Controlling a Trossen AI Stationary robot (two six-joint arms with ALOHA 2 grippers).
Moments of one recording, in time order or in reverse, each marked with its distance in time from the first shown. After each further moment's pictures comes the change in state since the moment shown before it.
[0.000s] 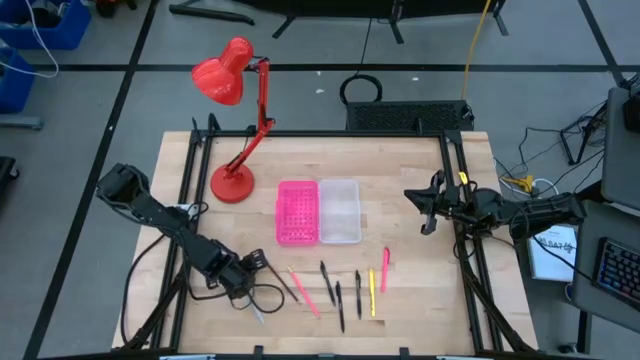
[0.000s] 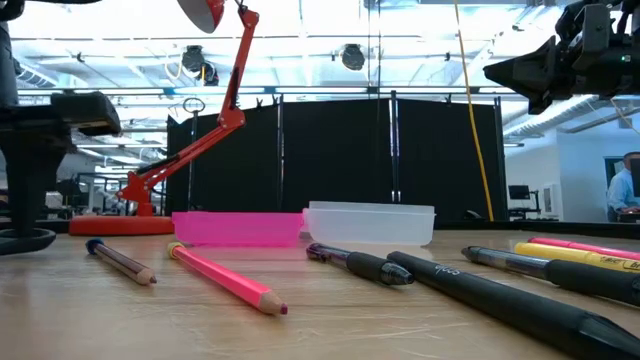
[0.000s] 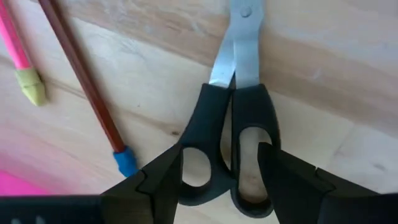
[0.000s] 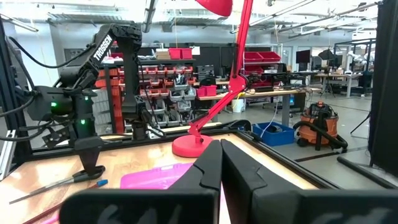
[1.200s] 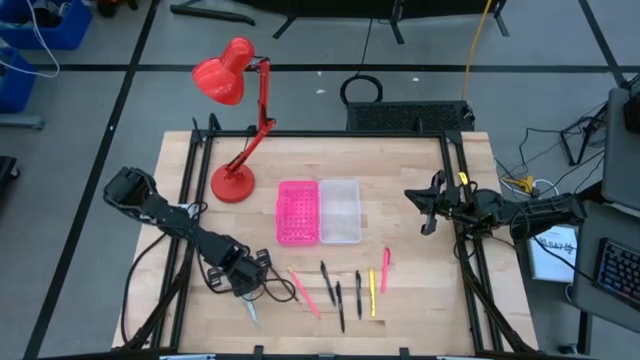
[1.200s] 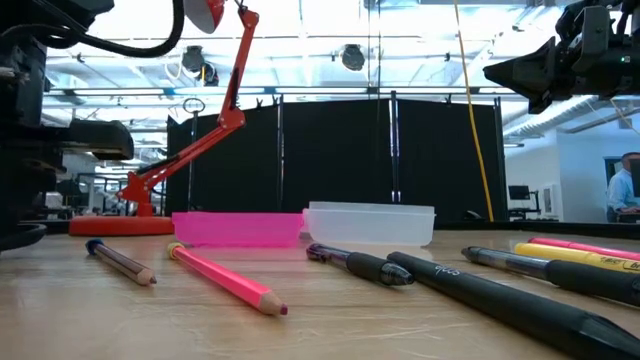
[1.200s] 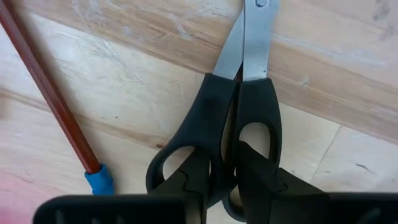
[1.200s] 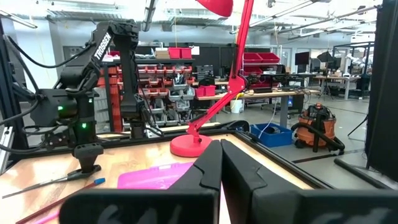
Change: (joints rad) left arm 0.103 0.134 0.027 0.012 0.151 0.118; right arm 0.000 0.000 0.000 0.000 0.001 -0.019
